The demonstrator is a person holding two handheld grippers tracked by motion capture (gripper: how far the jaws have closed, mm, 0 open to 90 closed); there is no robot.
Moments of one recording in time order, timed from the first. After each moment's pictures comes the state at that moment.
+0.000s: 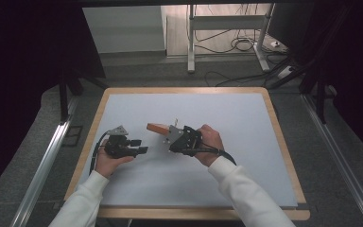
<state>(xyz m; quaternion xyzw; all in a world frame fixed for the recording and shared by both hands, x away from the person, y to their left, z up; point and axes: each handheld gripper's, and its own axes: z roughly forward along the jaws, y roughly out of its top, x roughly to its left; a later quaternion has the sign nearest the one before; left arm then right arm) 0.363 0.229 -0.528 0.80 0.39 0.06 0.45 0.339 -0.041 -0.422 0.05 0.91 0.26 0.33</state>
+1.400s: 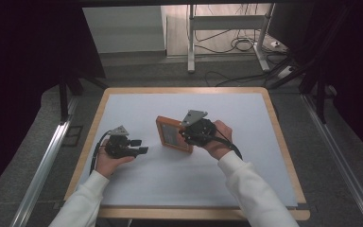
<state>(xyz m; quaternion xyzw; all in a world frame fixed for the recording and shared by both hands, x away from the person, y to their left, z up) 0.363 0.227 -0.529 0.81 0.38 0.06 0.44 0.372 -0.078 -0.413 0.17 0.89 0.34 0.25</state>
